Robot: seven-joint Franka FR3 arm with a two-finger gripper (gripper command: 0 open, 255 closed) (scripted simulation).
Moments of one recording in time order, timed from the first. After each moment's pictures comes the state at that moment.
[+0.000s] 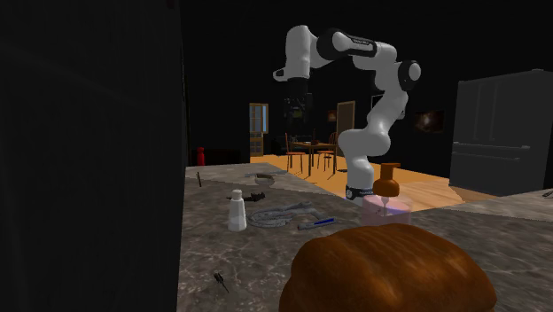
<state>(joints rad) 0.00 -0.77 0.01 -2.41 0.05 1.66 -0.15</state>
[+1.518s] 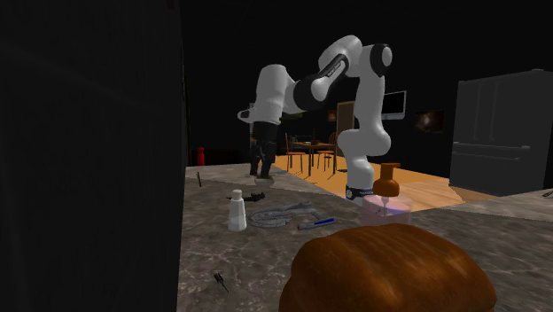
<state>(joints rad) 0.04 -0.16 0.19 -2.38 0.14 2.44 0.10</state>
